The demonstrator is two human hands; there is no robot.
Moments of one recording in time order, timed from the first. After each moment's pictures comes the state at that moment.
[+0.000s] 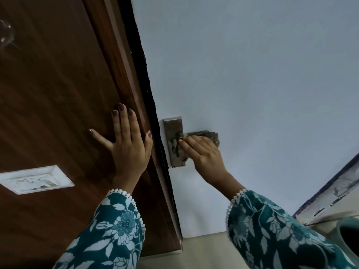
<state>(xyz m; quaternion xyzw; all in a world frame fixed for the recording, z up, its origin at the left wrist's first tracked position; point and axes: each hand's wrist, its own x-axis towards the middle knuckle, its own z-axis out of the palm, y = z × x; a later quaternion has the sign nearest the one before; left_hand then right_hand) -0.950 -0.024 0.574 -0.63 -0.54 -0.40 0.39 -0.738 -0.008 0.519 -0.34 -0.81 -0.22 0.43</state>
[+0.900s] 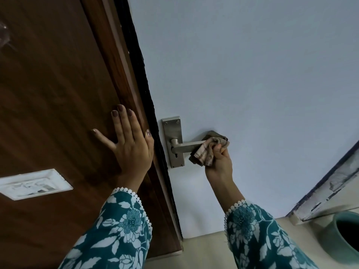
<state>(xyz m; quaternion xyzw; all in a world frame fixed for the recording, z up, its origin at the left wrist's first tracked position) -0.940 -0.016 0.570 -0.60 -0.54 -0.43 0.40 -0.741 -0.020 0.515 -0.24 -0.06 0.62 0.74</state>
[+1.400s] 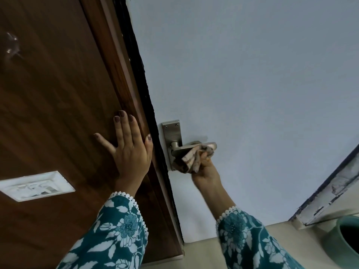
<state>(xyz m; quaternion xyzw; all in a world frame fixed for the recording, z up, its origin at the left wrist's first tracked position) -0.946 -0.020 0.568 -0.62 -0.54 -0.40 0.40 -0.769 -0.030 0.521 -0.21 0.02 0.71 0.67</state>
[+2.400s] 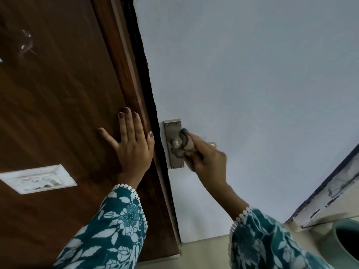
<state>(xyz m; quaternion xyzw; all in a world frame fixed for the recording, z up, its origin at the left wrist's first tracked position) -0.948 -0.017 0.567 -0.62 -0.53 -0.40 0.41 -0.753 -0.072 0.567 -0.49 -0.68 0.02 0.54</state>
